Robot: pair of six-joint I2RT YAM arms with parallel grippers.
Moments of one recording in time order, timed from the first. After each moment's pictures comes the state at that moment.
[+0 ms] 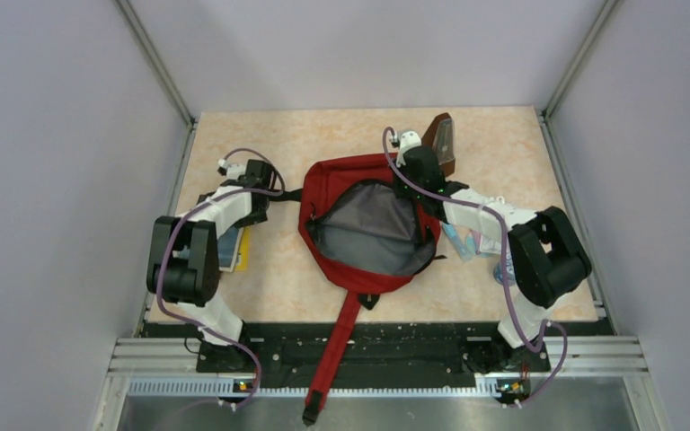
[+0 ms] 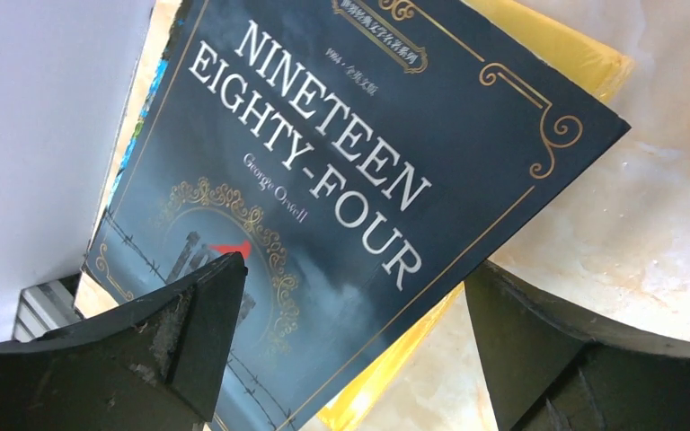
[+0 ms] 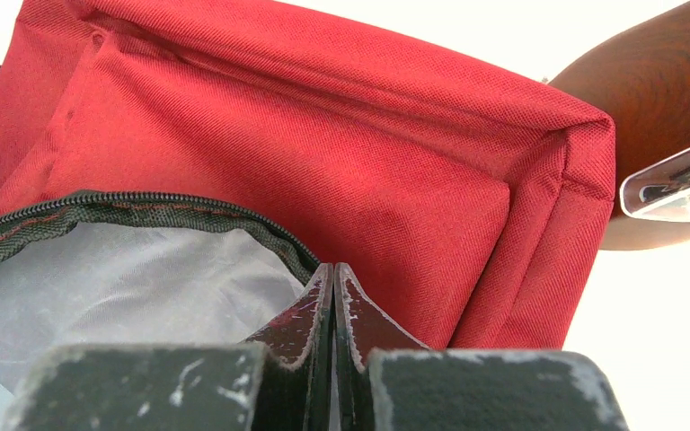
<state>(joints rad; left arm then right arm) -0.15 1.66 1.04 -0.58 -0.71 -0.49 0.54 1.70 1.09 0.07 0.11 0.10</state>
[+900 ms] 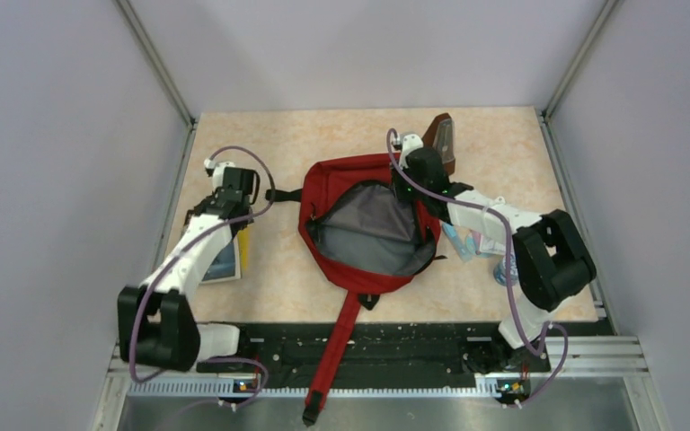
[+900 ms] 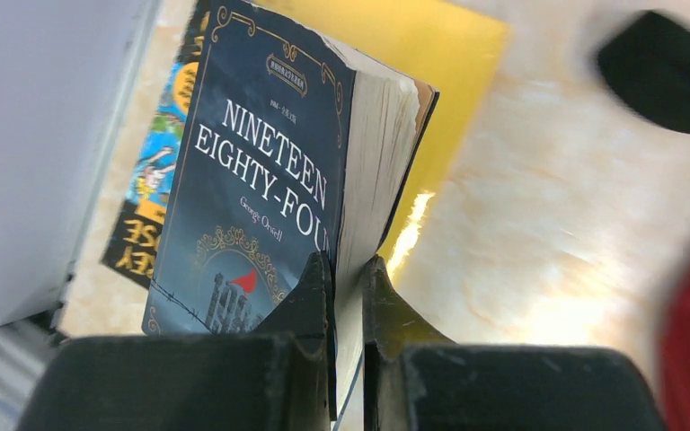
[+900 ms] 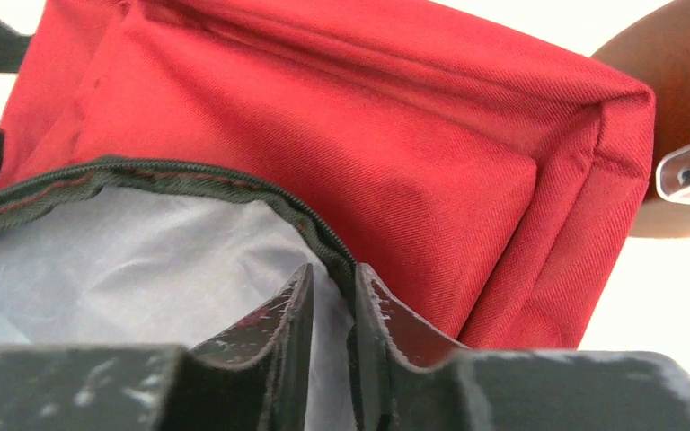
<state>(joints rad) -0.14 1.36 0.94 -0.59 -0.59 -0.37 0.53 1.68 1.07 0.05 0.04 0.12</state>
